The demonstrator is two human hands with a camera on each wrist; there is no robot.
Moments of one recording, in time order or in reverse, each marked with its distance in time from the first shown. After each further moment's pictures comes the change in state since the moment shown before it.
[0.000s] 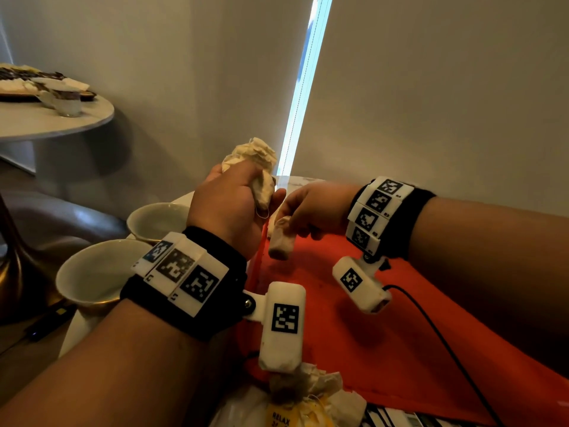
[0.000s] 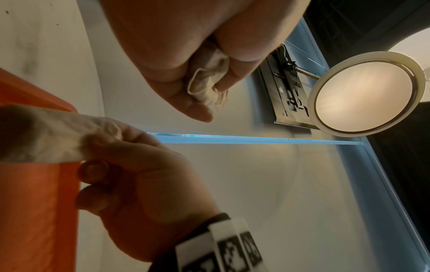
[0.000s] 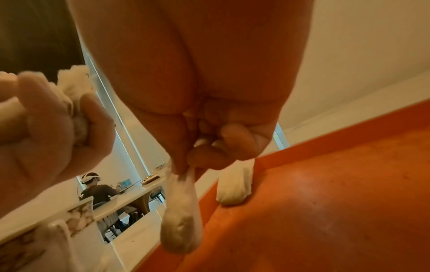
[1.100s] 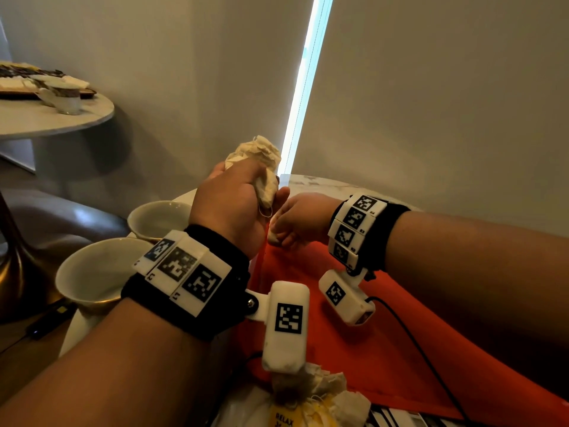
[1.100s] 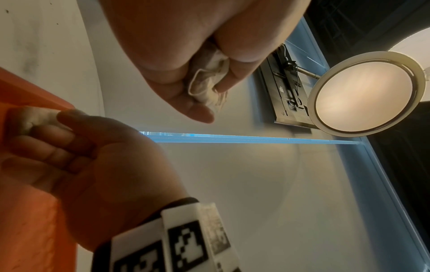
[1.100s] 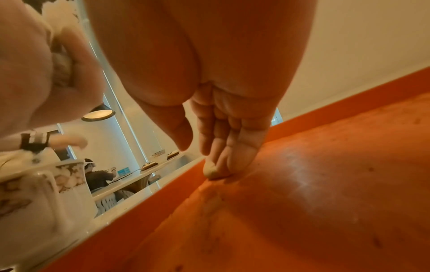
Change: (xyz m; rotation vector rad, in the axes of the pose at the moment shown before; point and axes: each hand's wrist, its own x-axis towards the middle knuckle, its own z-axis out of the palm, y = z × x) left_hand 0.006 -0.007 -0.004 0.055 -0.086 0.082; right_hand 0.016 -0.006 0.025 0.128 -0.159 0.130
